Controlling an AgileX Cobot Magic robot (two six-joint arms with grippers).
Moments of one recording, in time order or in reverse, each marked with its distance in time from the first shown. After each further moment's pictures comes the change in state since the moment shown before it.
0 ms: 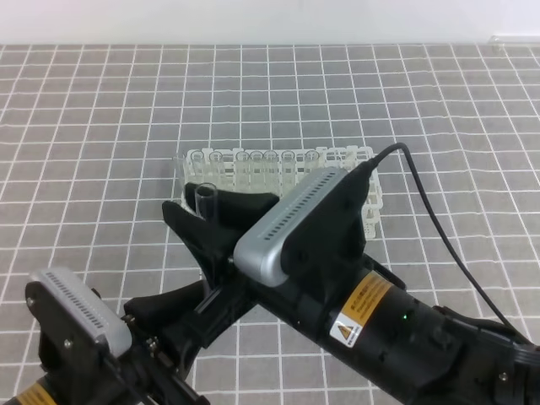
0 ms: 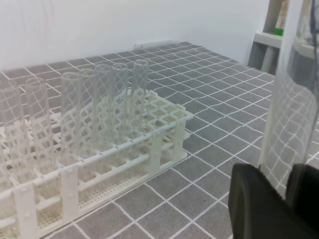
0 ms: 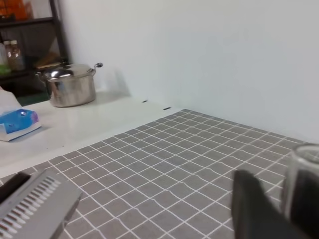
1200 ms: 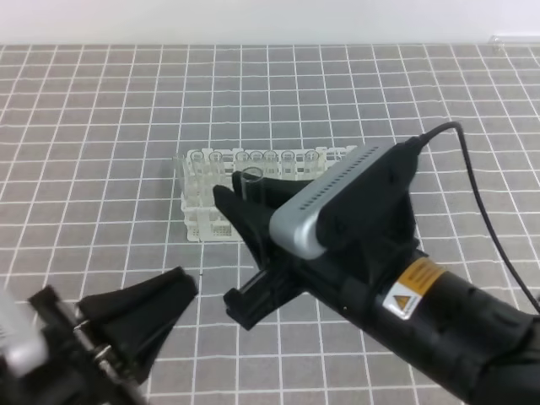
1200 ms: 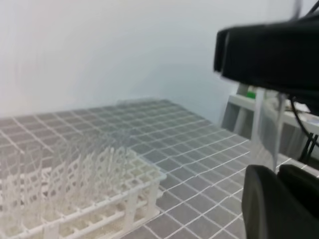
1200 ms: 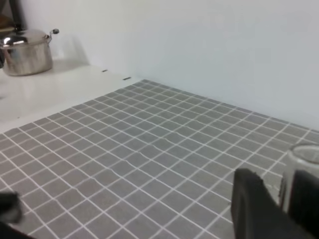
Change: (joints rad) left arm 0.000 -0.275 0.000 0.005 0.180 -0.084; right arm -0.002 -0.118 0.000 0.266 0.185 -0.292
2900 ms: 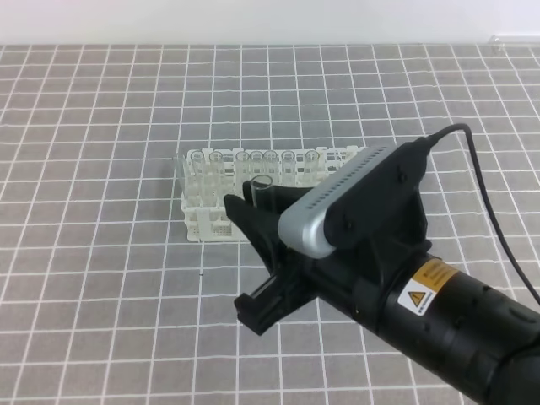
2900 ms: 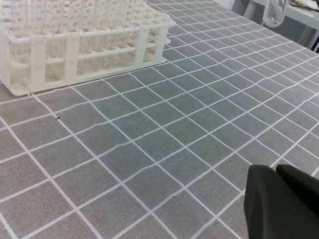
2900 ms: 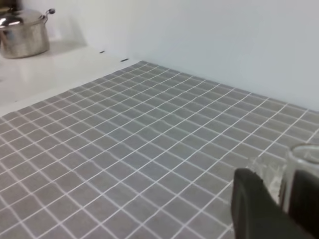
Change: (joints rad) left arm 0.000 -0.818 0.164 0.023 0.911 -0.066; right arm -0.004 -0.069 0.002 0.170 0.108 -0.189
